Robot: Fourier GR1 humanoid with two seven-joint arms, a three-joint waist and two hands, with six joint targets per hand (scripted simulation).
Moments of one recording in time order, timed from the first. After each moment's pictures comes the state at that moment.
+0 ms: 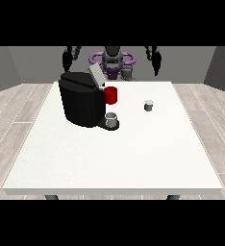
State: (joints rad) left arm 0.01 0.08 0.00 -1.56 0.03 0.01 -0.02; right arm 0.01 -0.06 -0.03 -1.61 -0.02 -0.01 0.01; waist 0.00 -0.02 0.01
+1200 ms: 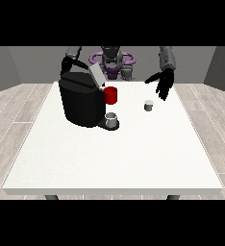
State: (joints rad) left arm -0.35 0.51 0.05 -1.17 -0.28 -0.22 -0.10; right arm -0.13 -0.03 0.07 -1.62 0.19 -0.13 0.02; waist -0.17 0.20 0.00
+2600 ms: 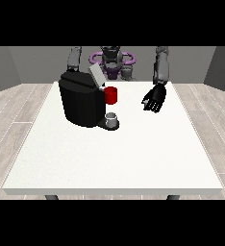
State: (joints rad) left arm -0.60 0.47 -0.12 -0.80 -0.75 -0.02 -0.19; right arm -0.27 -0.01 0.05 -1.39 0.17 -0.15 -0.01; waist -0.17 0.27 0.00
